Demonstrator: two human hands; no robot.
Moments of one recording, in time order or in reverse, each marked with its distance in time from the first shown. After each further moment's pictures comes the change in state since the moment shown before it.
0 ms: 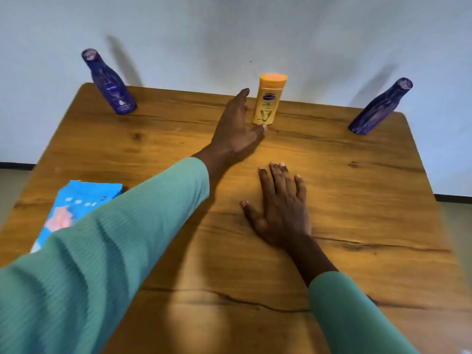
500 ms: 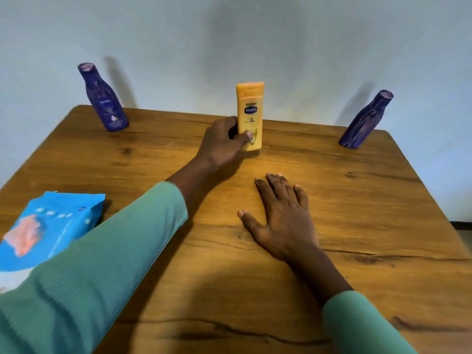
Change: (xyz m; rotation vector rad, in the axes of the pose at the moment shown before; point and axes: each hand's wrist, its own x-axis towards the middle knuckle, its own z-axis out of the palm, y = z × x) left_hand 0.000 -0.022 0.027 -0.179 -0.009 0.087; right_hand 0.010 0.032 0.028 0.030 0.180 -0.010
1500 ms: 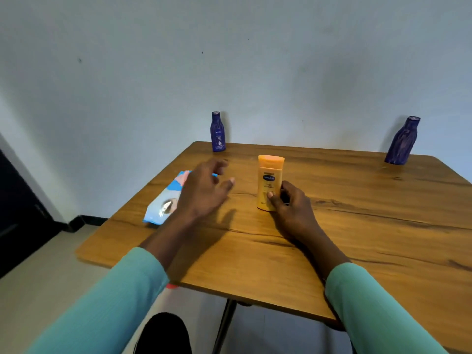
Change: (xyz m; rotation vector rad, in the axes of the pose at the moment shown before) left_hand -0.297 -0.005 -0.141 0.343 0.429 0.046; right_hand -0.088 -0.127 0.025 0.969 0.226 -0.134
